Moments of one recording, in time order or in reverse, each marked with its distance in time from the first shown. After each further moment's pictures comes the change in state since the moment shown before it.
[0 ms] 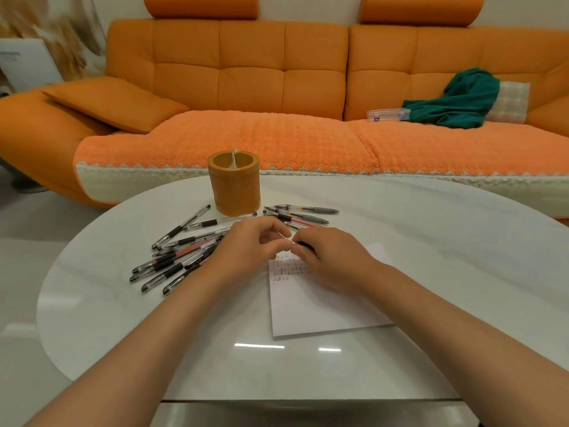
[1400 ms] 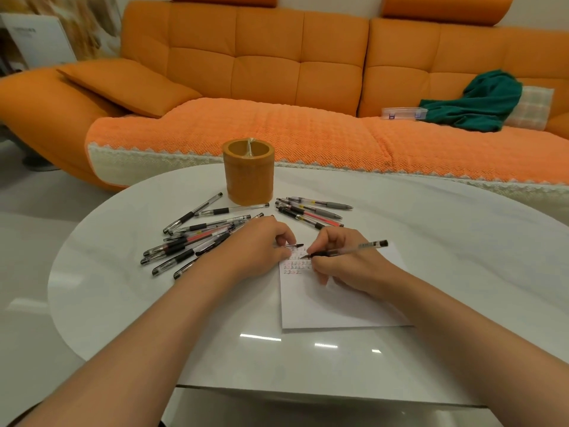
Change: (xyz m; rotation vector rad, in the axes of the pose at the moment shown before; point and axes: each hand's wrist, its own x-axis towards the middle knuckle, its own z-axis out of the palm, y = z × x) left_hand 0.004 -0.016 -0.005 0.445 -0.194 -0.017; right_hand -0.016 -0.018 -0.009 0.943 -0.097 0.302
